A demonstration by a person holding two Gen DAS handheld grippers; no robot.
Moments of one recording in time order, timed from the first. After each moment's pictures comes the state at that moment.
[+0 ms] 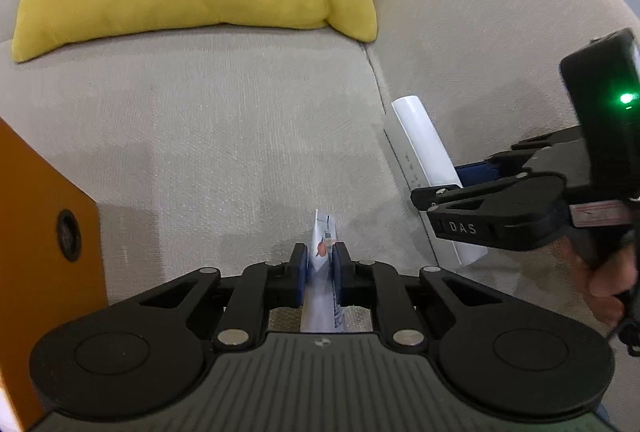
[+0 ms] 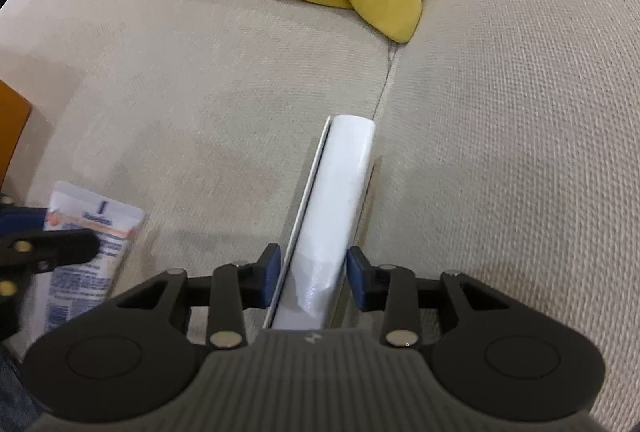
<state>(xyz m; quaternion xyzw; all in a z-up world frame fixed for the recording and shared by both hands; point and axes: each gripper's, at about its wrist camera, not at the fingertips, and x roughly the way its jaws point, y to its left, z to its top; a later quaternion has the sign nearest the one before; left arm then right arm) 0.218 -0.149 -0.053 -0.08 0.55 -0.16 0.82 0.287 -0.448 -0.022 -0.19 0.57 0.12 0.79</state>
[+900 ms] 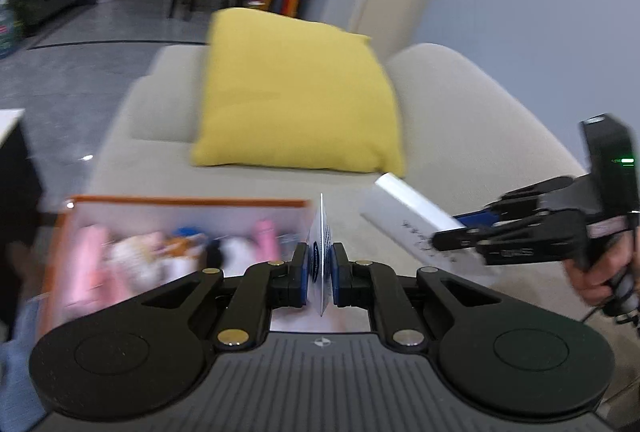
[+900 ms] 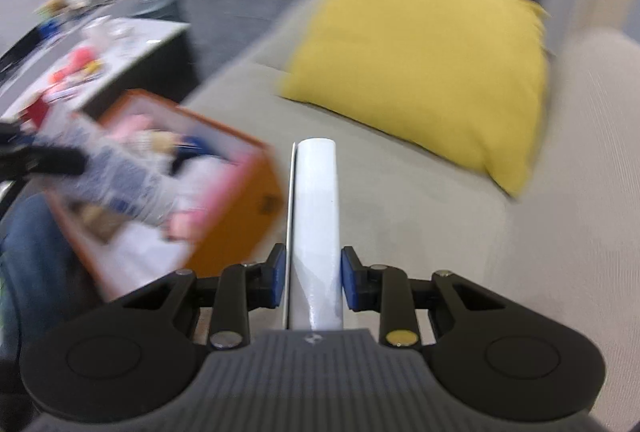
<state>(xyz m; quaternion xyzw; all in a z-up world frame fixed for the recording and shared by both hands) 0.054 0.030 0.117 -0.10 0.38 -0.11 0.91 0.159 -0.362 0.147 -0.14 0.43 0.32 0.83</state>
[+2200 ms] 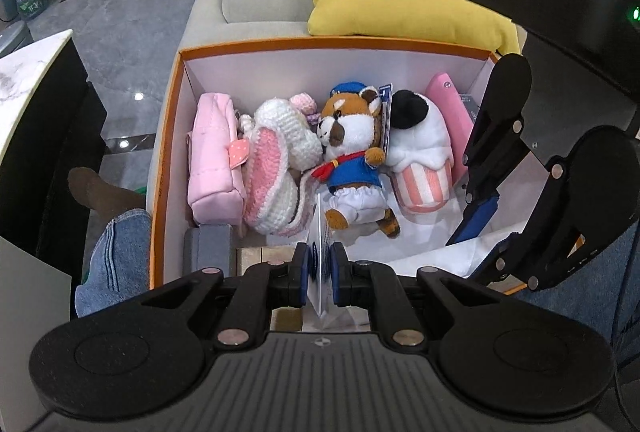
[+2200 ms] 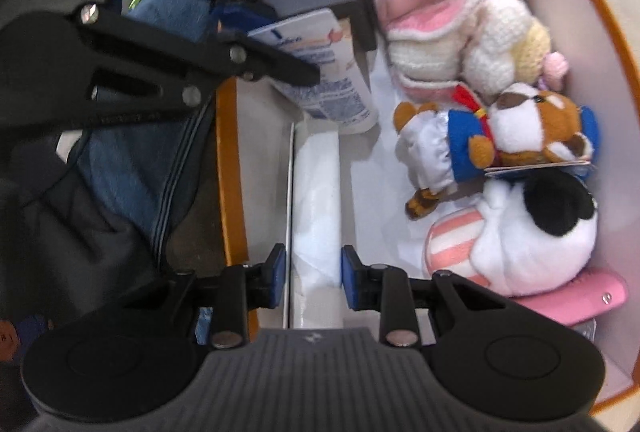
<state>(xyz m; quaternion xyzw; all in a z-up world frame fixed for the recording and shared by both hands) 0.068 0.126 -0.007 -0.02 0.51 -0.06 0.86 0.155 -0.118 0.013 -0.40 0.56 0.58 0.43</state>
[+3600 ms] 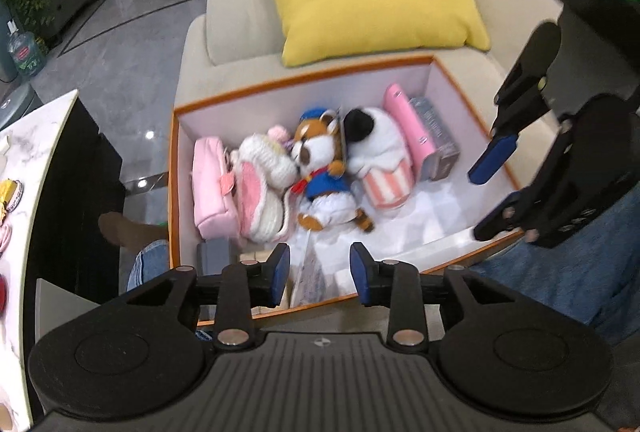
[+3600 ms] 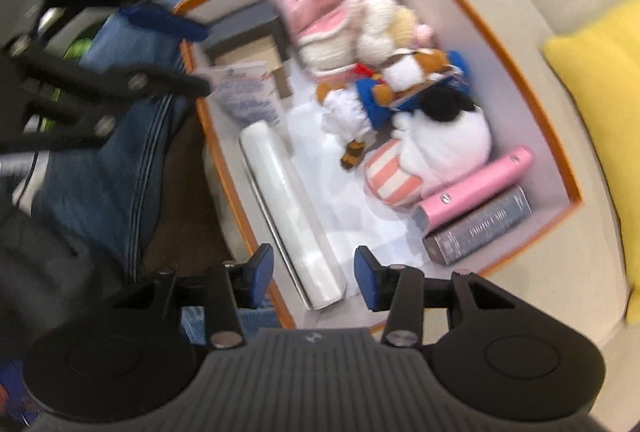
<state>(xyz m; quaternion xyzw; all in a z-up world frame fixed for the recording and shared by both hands) 0.032 0.089 0.050 0.06 0.48 -0.07 0.87 0.131 -0.187 0.072 -0.35 0.54 0.46 0.61</state>
